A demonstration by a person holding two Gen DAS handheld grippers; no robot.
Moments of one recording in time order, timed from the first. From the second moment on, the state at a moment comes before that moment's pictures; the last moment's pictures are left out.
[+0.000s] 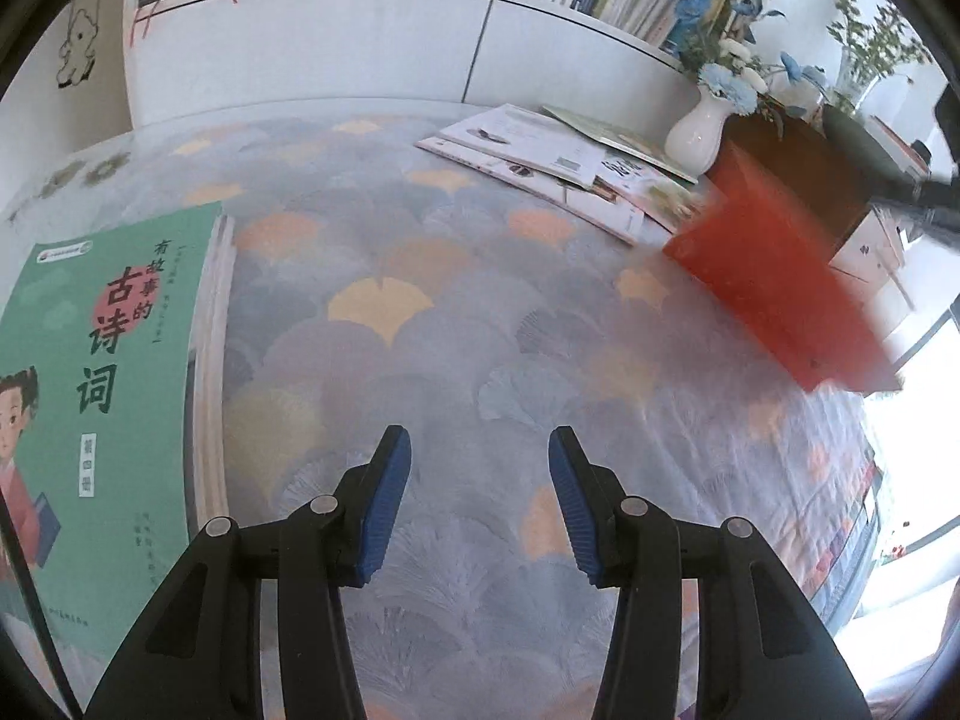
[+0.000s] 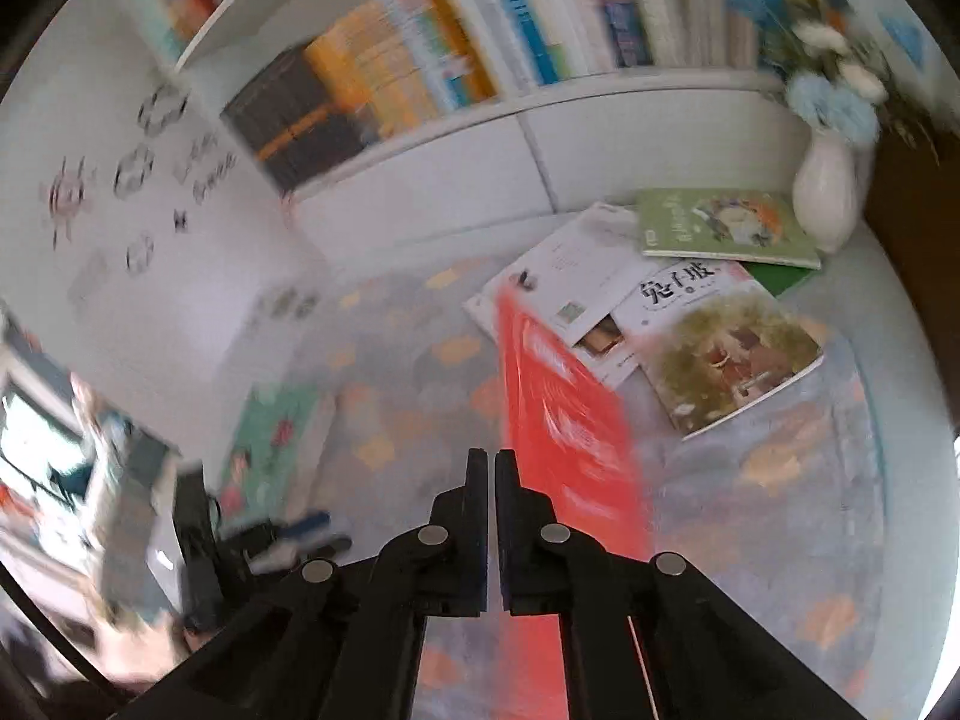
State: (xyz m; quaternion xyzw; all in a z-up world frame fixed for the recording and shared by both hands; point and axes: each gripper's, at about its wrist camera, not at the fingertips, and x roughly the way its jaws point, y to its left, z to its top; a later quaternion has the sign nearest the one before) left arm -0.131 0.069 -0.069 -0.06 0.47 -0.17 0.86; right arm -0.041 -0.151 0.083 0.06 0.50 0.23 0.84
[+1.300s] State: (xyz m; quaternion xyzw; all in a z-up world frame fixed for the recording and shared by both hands) left arm -0.162 -0.026 -0.086 0.05 0.54 -0.26 0.80; right arm -0.070 -0.236 -0.077 0.02 0.65 0.24 0.72
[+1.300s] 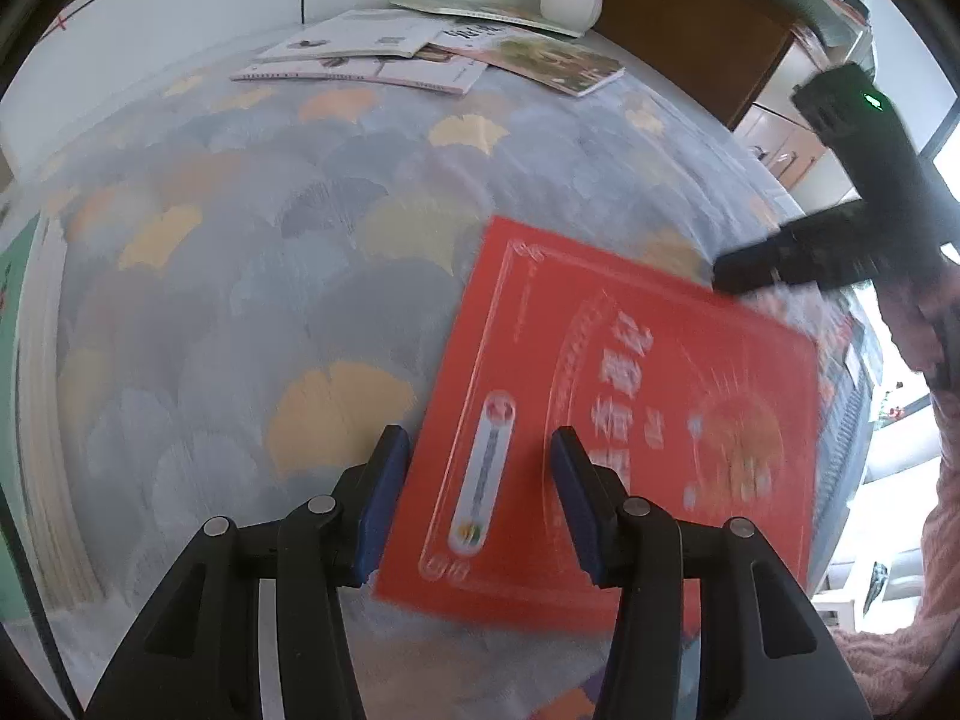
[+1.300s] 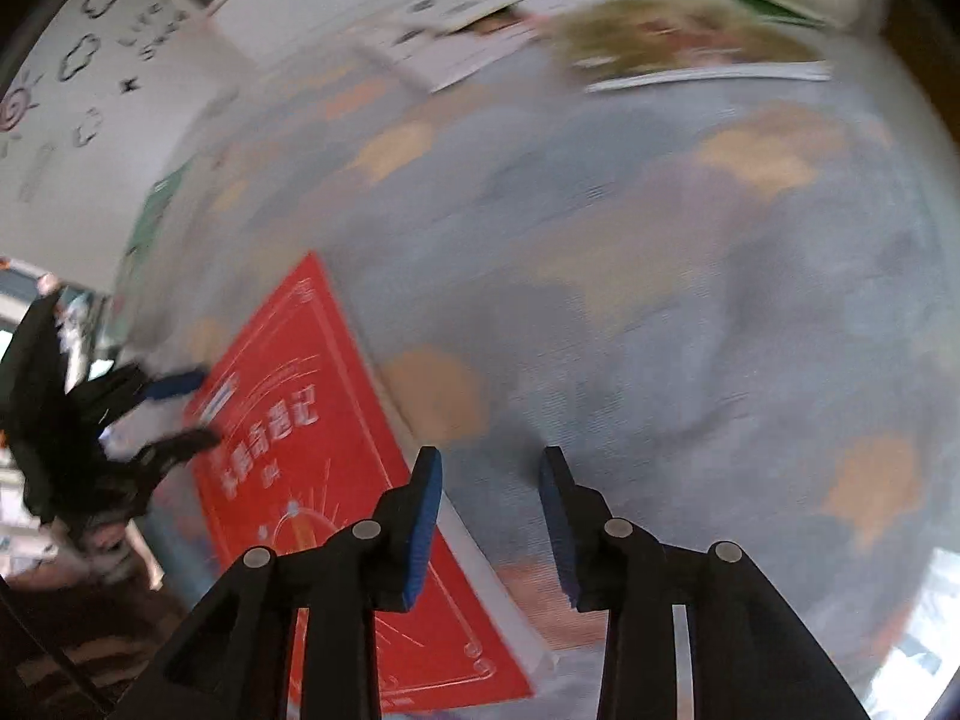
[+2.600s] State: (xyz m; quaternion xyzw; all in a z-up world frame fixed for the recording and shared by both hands) left arm -0.056 0.041 -0.094 0.01 0.57 -0.08 0.82; right arm -0.069 -0.161 -0.082 0.05 0.63 0.34 0.70
